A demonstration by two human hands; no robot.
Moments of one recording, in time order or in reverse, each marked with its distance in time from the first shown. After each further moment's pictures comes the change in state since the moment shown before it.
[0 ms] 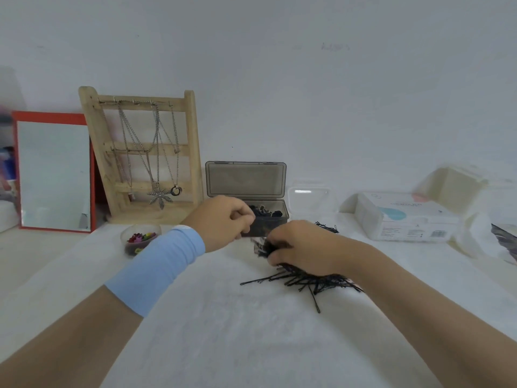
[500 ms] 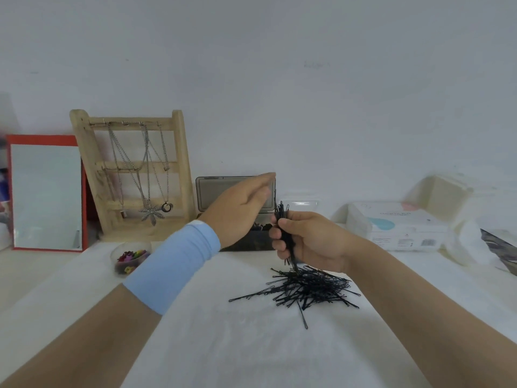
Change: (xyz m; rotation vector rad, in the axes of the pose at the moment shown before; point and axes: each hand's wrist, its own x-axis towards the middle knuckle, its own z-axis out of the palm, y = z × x) left_hand 0.022 0.051 0.003 -0.145 0.060 0.239; right_hand 0.001 0.029 -0.012 1.502 0.051 0.049
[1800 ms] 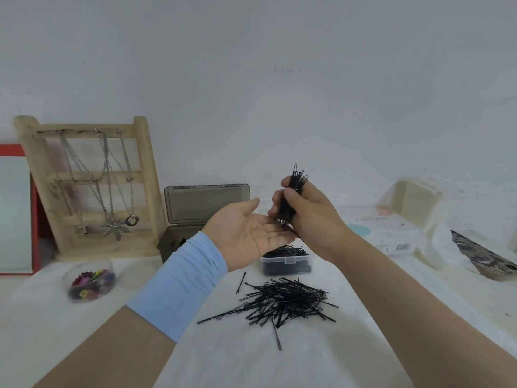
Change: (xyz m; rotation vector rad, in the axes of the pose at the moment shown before) left_hand 0.035 0.022 0.052 -1.636 -0.269 -0.693; right_hand 0.005 -0.028 -0.030 -0.014 0.342 -0.449
